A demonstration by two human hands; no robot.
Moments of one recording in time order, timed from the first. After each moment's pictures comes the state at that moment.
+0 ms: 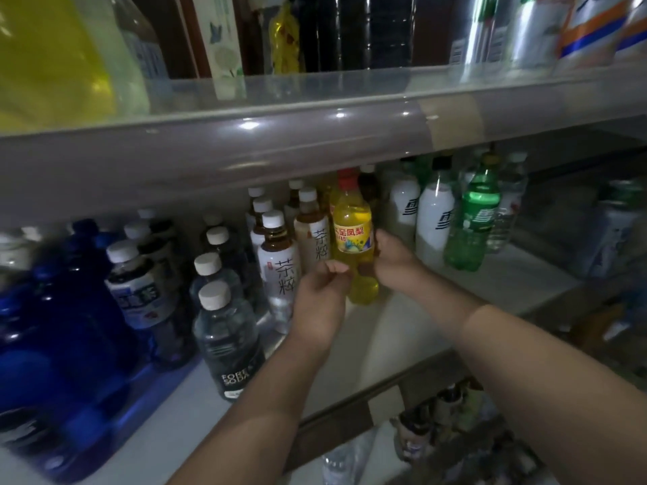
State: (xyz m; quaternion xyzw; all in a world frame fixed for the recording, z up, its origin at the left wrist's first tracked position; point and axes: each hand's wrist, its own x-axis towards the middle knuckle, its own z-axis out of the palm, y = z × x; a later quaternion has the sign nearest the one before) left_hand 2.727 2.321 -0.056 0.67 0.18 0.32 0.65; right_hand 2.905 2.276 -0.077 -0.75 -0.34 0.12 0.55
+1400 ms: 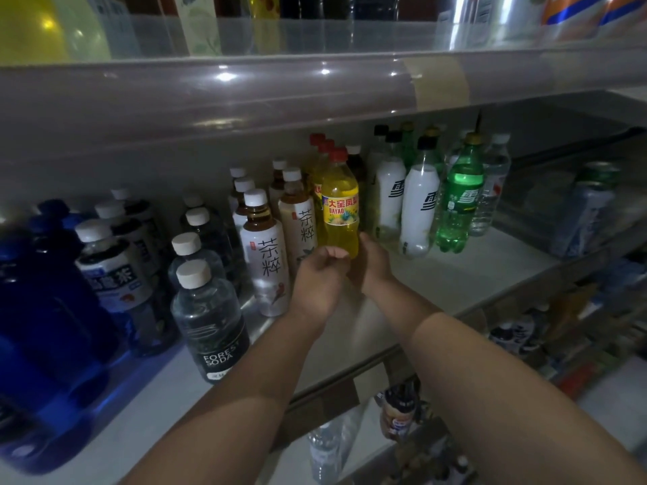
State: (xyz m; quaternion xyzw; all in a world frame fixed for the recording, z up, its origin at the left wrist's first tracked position) left_hand 2.747 2.318 -0.070 0.69 0.19 0.27 0.64; right_hand 2.870 2.290 -0.101 -0.55 -0.09 0.21 0.80
